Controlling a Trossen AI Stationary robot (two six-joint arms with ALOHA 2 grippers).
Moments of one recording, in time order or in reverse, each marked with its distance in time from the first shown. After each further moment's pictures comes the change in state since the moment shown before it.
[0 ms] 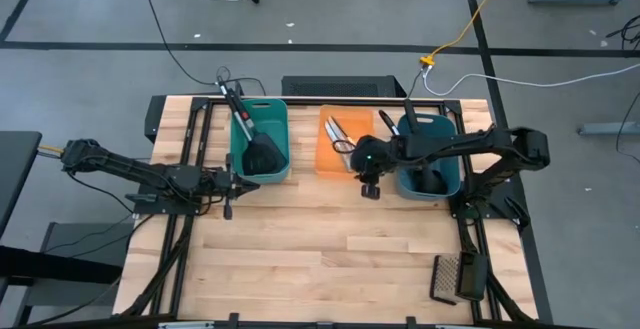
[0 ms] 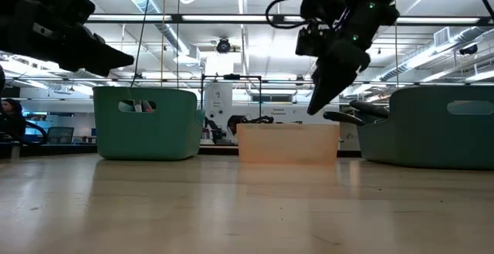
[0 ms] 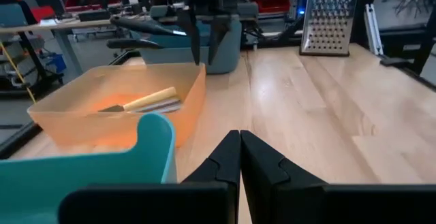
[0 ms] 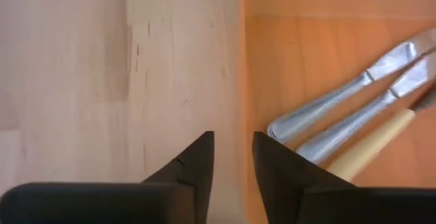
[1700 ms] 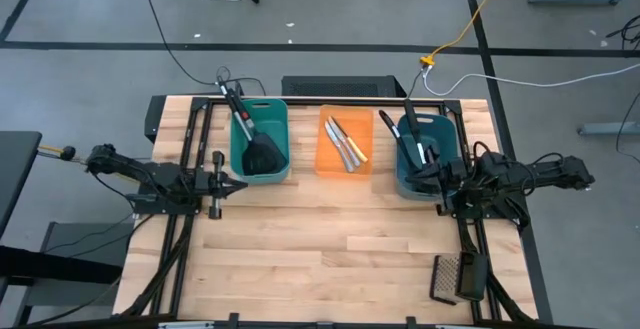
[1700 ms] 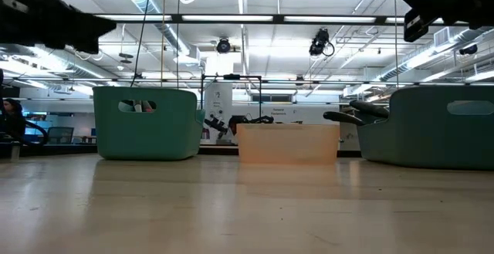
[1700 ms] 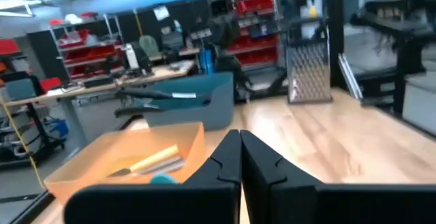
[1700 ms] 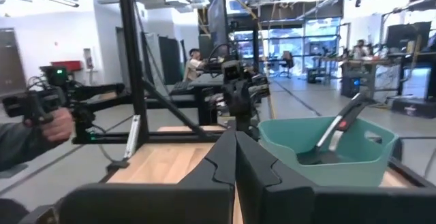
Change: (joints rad) left arm -0.121 -0.390 -0.005 -0.165 -0.074 0.153; right arm 0.269 -1.291 -0.792 0.673 0.030 0.139
